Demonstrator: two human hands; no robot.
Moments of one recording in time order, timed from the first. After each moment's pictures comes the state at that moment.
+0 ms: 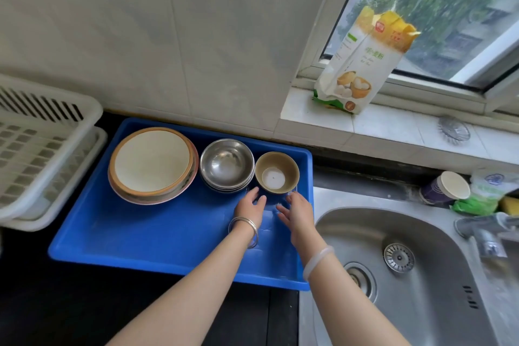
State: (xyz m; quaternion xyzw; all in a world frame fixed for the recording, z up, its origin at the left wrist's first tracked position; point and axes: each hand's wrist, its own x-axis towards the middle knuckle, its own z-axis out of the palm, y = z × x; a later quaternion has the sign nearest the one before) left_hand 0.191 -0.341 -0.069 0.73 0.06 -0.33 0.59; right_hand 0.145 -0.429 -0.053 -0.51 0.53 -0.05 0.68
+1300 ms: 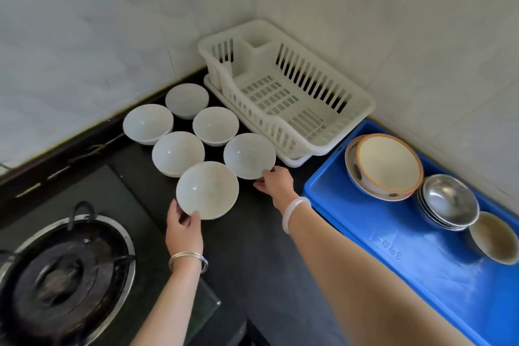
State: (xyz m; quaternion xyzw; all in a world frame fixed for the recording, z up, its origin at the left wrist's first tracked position) left_hand 0.107 0.141 -0.060 0.65 0.47 0.14 0.59; right_hand 0.252 0.012 -0.058 -0.72 0.26 0.27 0.59
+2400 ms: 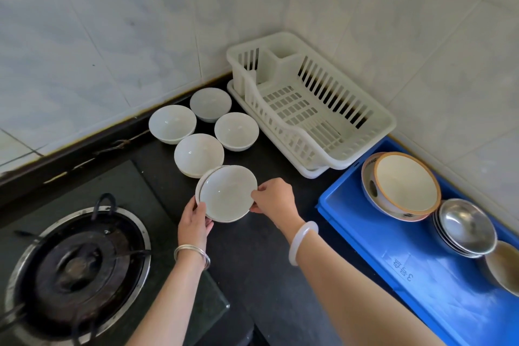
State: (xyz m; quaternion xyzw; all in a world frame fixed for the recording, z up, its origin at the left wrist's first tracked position) left_hand 0.116 0.166 -0.061 0.48 0.46 0.09 0.74; right_hand 0.210 0.045 -0.004 -0.86 0.08 0.30 0.40
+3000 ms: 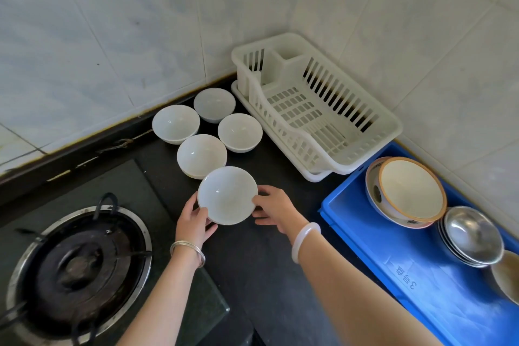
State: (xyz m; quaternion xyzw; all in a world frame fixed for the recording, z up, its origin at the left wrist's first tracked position) left_hand 0.120 0.177 -0.059 0.50 0.46 0.05 0.73; right_hand 0.217 0.041 -0.028 -0.76 0.13 0.42 0.49
